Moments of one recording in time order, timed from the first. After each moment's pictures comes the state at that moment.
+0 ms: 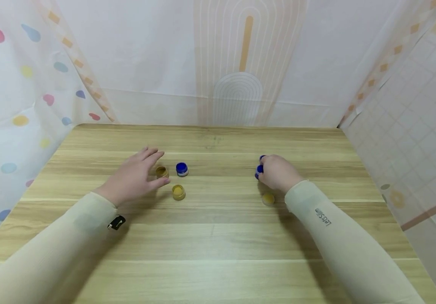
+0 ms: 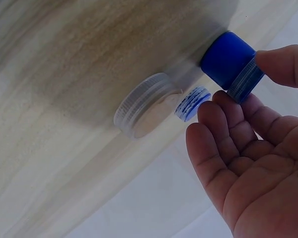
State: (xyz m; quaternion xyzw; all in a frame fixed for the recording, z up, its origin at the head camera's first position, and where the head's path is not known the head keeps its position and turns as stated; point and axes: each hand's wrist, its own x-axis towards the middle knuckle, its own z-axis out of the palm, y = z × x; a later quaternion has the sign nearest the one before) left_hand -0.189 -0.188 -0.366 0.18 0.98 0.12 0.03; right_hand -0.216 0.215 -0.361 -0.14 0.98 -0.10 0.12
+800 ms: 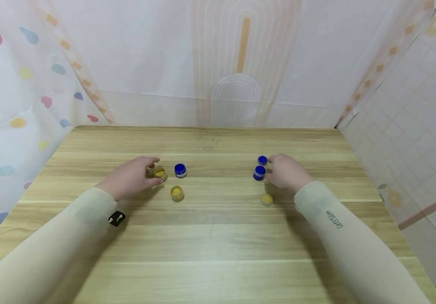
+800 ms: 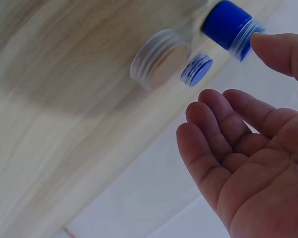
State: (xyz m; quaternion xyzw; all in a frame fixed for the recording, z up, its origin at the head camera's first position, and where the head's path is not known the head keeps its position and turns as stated) left_hand -0.208 -0.199 -0.374 0.12 0.98 0.13 0.11; right_hand -0.211 0.234 -0.350 -0.13 0.97 -0.13 0.13
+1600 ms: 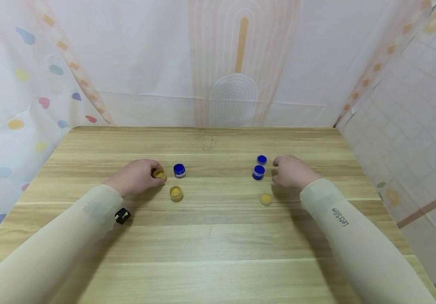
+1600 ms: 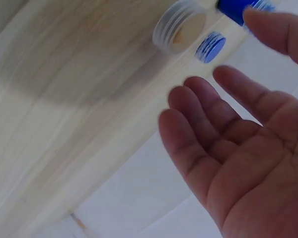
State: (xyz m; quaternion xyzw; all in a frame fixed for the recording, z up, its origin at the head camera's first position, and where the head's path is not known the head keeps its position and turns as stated) left_hand -0.218 -0.189 -0.381 0.13 0.97 0.17 0.13; right_hand -0.213 0.253 -0.349 -0.14 0.97 -0.10 0.15
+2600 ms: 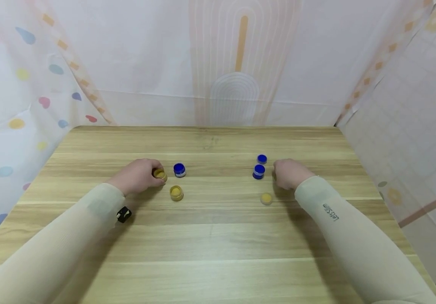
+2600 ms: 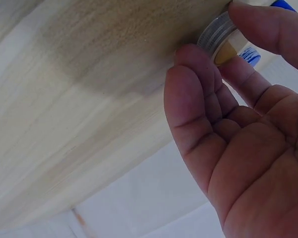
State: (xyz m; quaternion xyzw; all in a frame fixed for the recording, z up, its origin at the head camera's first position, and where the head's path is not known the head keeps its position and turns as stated) left_hand -0.221 -0.186 -0.379 0.13 0.97 0.17 0.15; right_hand -0.219 0.250 -0.360 -0.13 0.97 -0.04 0.20
